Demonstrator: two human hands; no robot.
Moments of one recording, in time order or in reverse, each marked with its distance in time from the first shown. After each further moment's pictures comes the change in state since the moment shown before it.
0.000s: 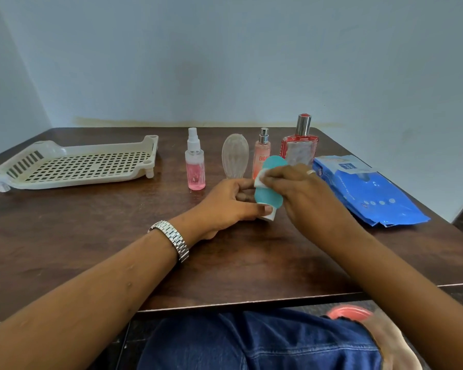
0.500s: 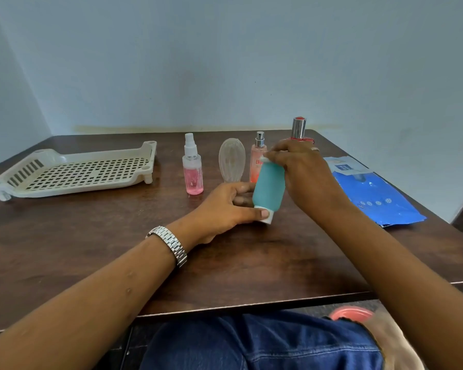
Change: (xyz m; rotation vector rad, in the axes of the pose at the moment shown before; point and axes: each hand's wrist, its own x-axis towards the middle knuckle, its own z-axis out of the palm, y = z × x) left_hand -0.002 0.004 0.001 0.078 -0.020 0.008; right_hand 0.031 0.018 -0.001 0.045 0.030 0.174
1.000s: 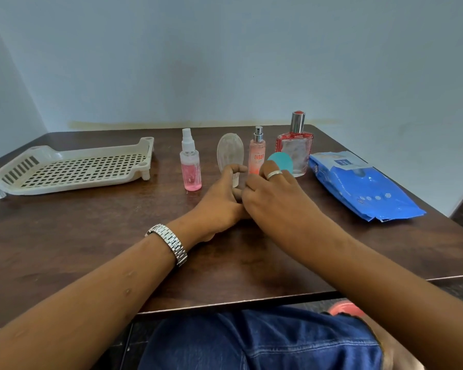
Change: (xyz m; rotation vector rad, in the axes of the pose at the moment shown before) left_hand -0.002 -0.001 0.004 0.073 0.127 0.044; right_hand -0.025 -0.062 -0.012 -0.461 -0.254 -0.249
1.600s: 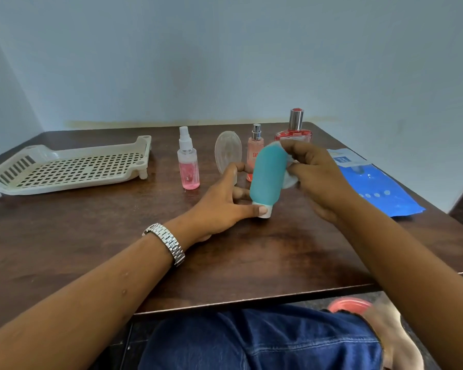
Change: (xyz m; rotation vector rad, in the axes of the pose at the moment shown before) left_hand 0.002 0.001 -0.001 0.065 -0.093 -0.028; right_hand 0.005 0.057 0.038 1.547 0.235 0.611
